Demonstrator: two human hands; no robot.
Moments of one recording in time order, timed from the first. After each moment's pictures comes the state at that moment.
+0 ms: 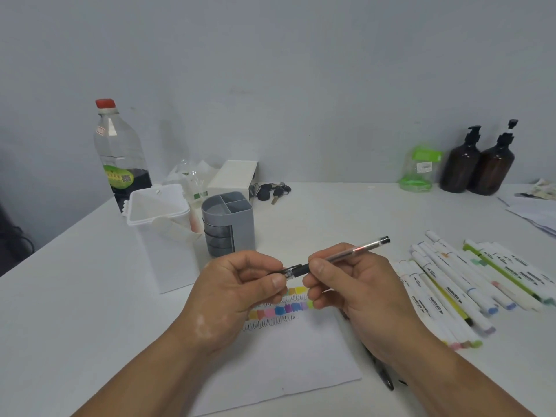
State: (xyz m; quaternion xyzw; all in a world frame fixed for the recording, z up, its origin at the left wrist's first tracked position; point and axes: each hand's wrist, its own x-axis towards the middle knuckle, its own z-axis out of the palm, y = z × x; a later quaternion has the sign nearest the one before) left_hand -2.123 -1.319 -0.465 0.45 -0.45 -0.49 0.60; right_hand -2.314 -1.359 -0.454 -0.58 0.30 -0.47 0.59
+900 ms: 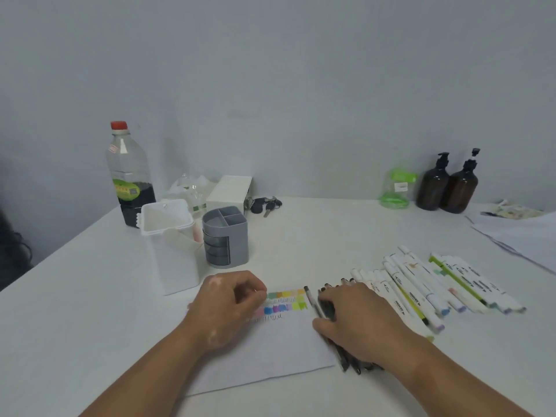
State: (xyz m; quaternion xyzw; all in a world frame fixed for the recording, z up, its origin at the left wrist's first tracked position) left_hand -2.115 -1.312 -0.476 0.65 -0.64 -0.17 0.39; right_hand -2.353 -1.359 -0.457 -0.84 0.53 -0.07 0.06
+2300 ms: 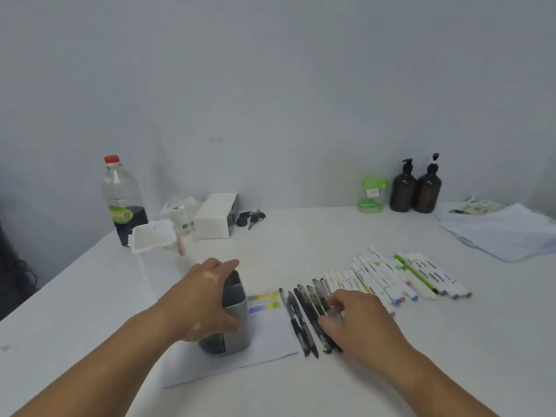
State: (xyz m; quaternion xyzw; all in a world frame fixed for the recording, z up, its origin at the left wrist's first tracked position) left_hand -2.134 -1.285 -0.403 0.70 -0.70 -0.06 0.10; right_hand -2.416 -1.329 -0.456 -0.78 0.57 -0.23 0.14
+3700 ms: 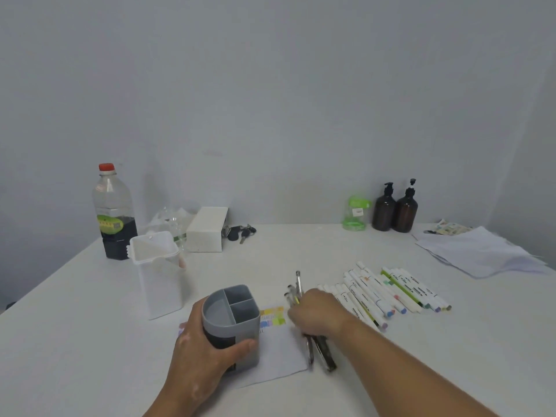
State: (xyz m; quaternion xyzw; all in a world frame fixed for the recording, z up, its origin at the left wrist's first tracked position) left_hand -2.134 -1.261 -0.499 0.59 -0.54 -0.22 0.56; right_hand -2.338 -1.356 -0.426 -0.73 0.63 -0.07 0.26
